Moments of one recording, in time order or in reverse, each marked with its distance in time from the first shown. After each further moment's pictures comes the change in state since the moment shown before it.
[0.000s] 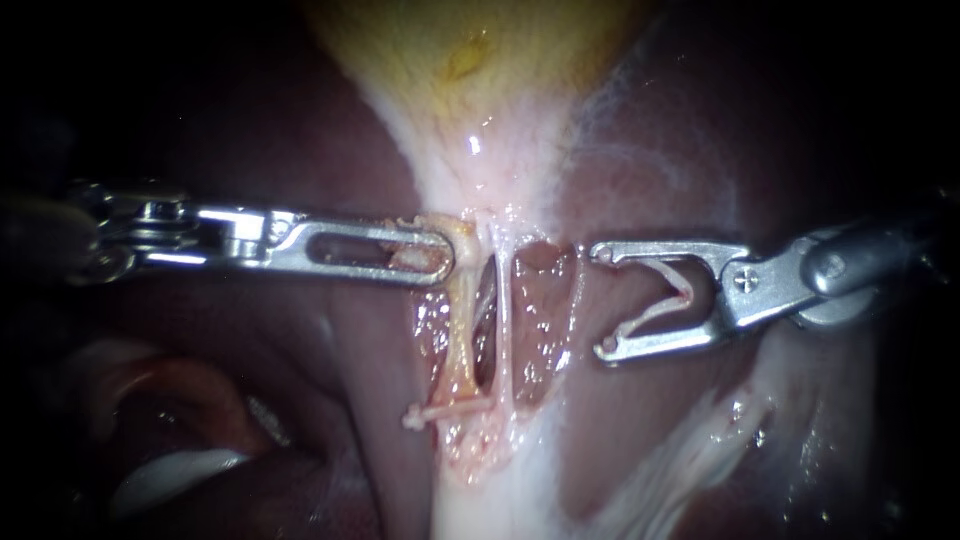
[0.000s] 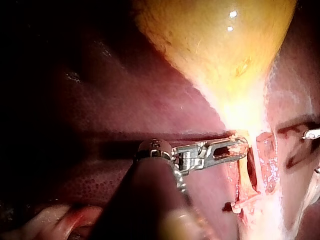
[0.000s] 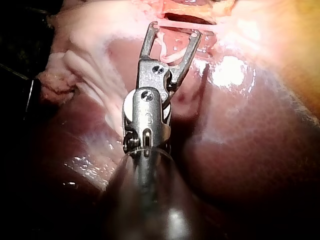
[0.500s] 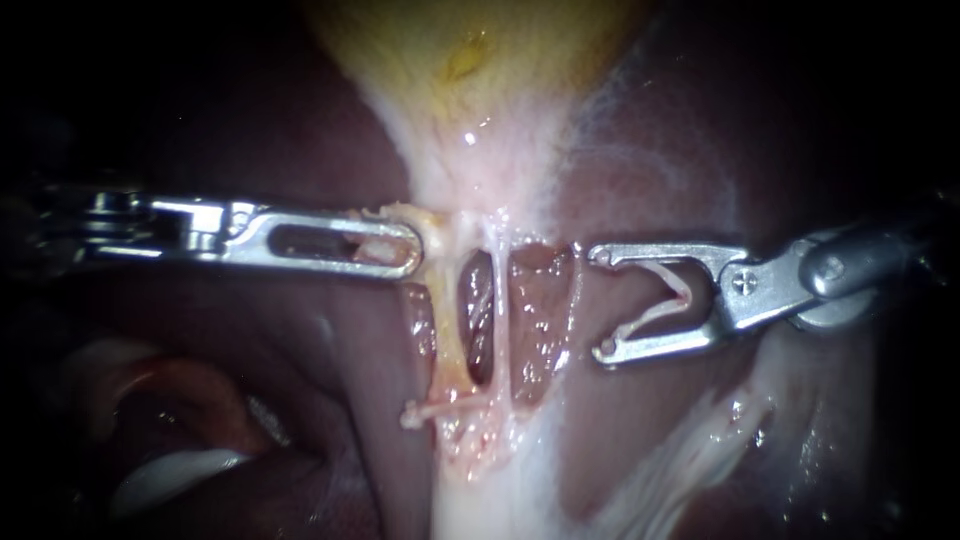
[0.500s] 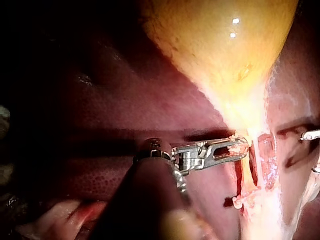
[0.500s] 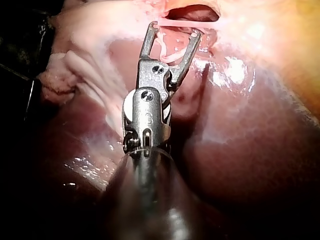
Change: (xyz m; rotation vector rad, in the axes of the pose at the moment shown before) right arm 0.000 0.000 0.000 0.008 0.004 0.000; left arm -0.001 -0.003 -0.006 0.002 0.001 -0.016
